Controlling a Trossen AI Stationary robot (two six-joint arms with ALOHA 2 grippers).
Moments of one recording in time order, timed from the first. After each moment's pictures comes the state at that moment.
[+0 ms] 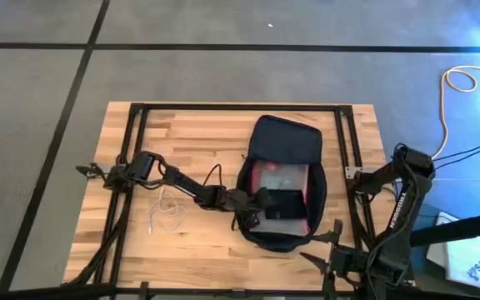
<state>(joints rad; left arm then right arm) -0.20 2.20 1.21 0.79 -0.32 1.49 1.18 1.62 1.27 -0.87 1.23 0.91</state>
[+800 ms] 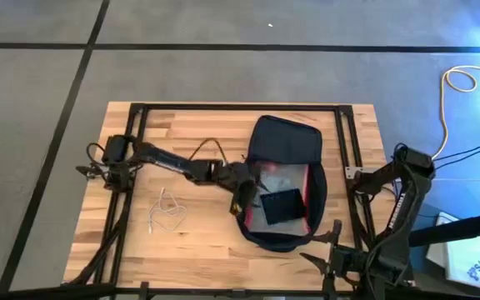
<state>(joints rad) -0.06 1.91 1.21 0.15 0.14 0.43 1.18 1.62 1.25 -0.86 1.21 0.92</state>
